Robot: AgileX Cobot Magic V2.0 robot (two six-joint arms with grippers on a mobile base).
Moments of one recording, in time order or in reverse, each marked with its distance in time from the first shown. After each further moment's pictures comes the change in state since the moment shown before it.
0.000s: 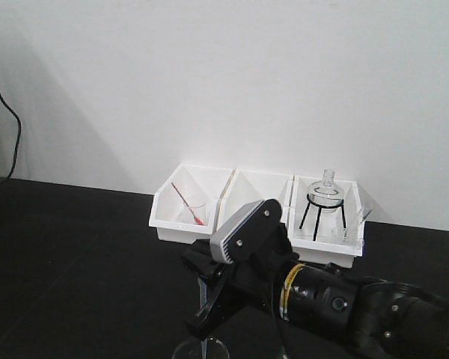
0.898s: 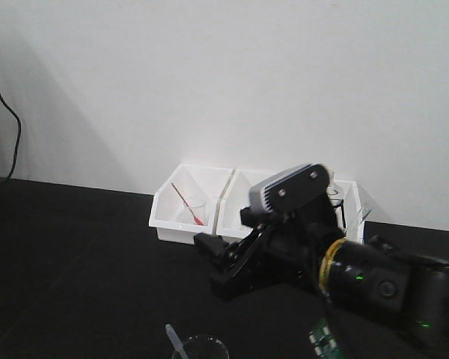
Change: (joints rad) left arm 0.000 0.000 0.000 0.000 0.000 0.000; right arm 0.000 -0.250 -0.002 -0.224 0.265 0.461
